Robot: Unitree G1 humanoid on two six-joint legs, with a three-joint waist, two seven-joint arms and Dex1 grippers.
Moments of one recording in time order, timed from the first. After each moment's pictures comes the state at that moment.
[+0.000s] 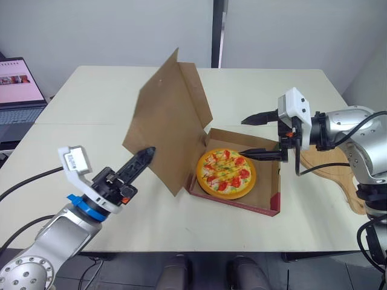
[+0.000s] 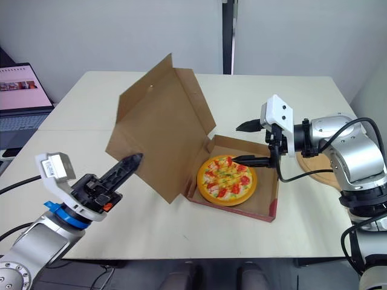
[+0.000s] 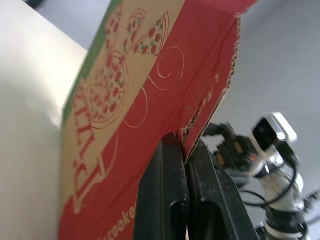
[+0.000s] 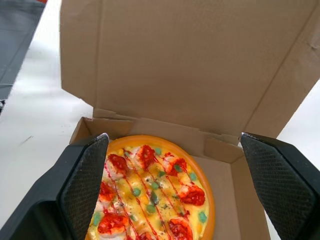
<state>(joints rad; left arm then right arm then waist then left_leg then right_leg) 0.16 0.62 0.36 -0.69 -1.75 0.59 -0.10 -0.76 -0.79 0.11 -0.18 0.42 0.60 1.18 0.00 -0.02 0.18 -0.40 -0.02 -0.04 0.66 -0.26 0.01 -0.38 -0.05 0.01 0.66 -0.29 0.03</state>
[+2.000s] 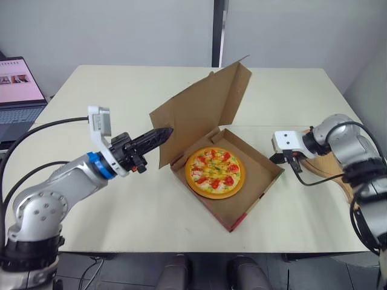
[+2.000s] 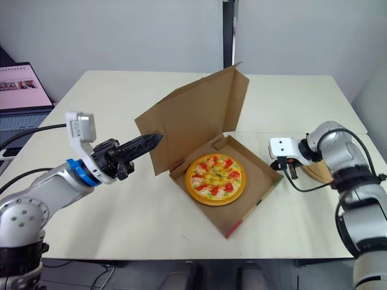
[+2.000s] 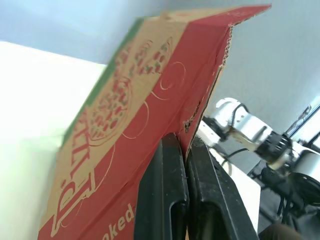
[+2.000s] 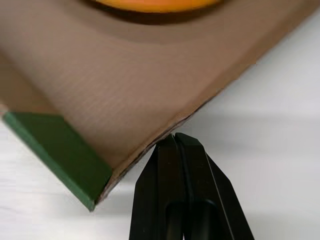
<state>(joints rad) -0.33 0.77 0.22 -0.29 -1.35 0.74 -0.52 -0.85 -0.78 0.33 0.52 -0.15 -0.03 1.51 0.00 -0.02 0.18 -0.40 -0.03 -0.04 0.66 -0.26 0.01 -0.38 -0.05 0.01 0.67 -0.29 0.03</state>
